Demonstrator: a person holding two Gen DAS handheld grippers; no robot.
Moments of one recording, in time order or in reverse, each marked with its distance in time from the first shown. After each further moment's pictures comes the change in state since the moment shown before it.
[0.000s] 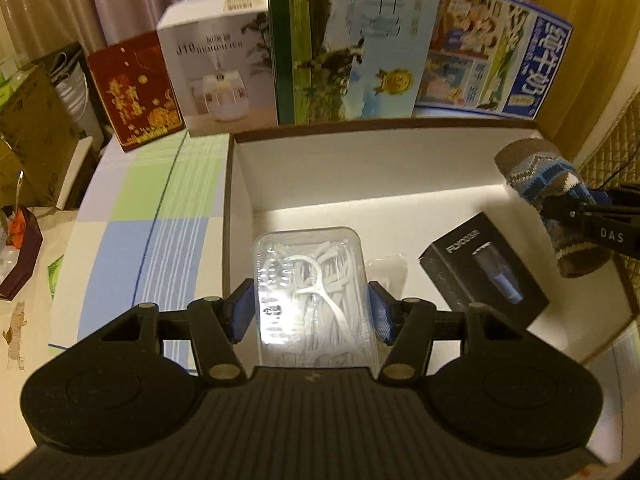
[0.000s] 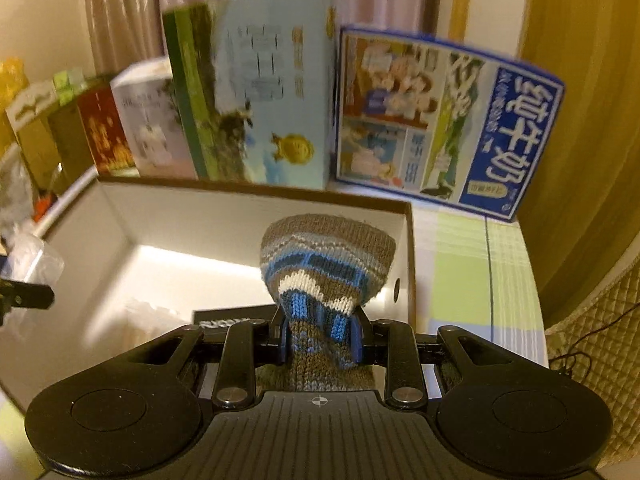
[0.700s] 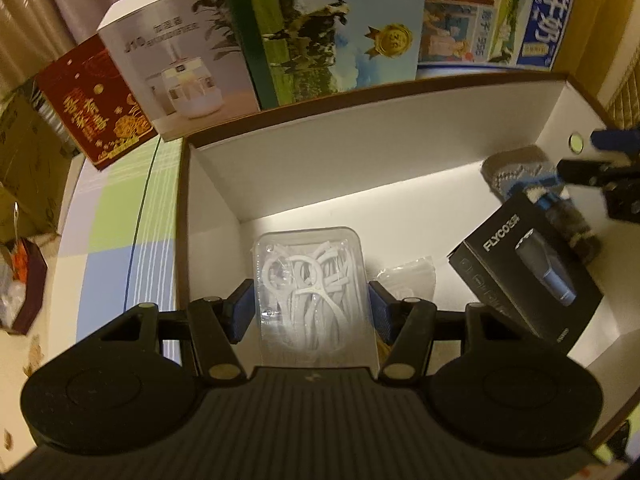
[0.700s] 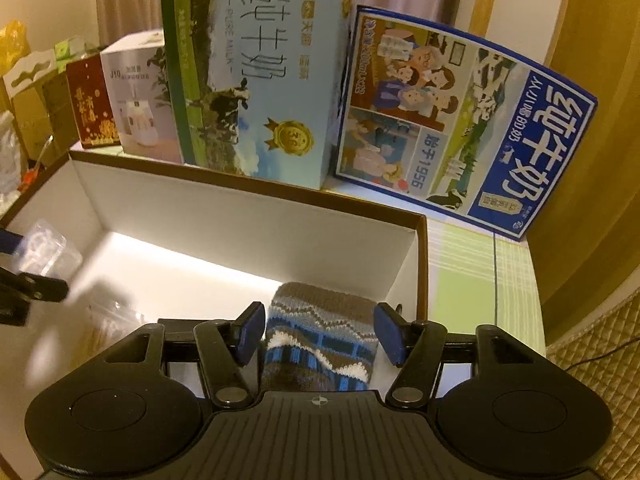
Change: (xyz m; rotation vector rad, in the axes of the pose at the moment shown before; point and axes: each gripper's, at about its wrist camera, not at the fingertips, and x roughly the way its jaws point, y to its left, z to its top) left arm 0.057 -0.017 0.020 0.148 0.070 0.060; right arm 0.025 -0.003 0.007 -0.055 0.007 -0.016
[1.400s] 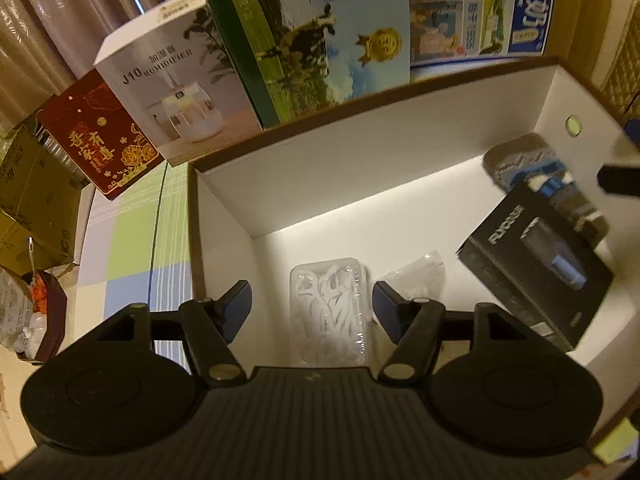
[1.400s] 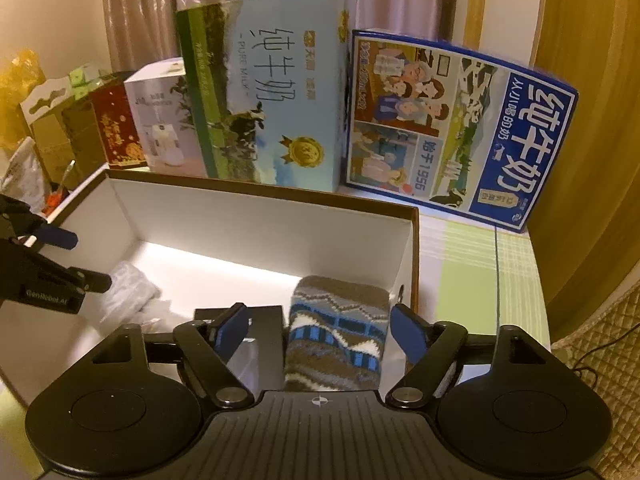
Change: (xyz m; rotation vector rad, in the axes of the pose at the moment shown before) left arm -0.007 -0.009 0.000 0.071 -0.041 0.036; right arm -0.042 0.000 -0.019 0.039 -0.040 0.072
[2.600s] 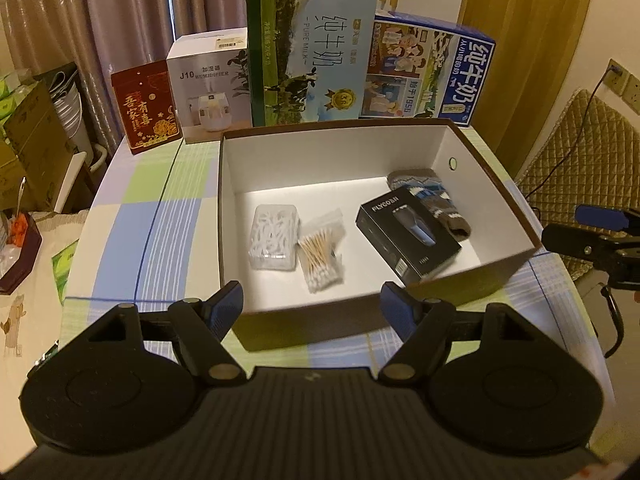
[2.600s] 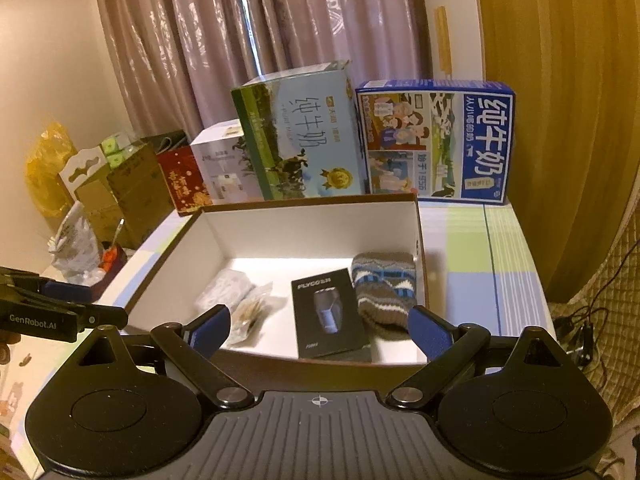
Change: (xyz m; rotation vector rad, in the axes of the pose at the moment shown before) left arm -0.175 -0.005 -0.102 -0.213 -0.133 -0.148; right arm -0.161 0.041 -0.058 0.169 -0.125 0.091
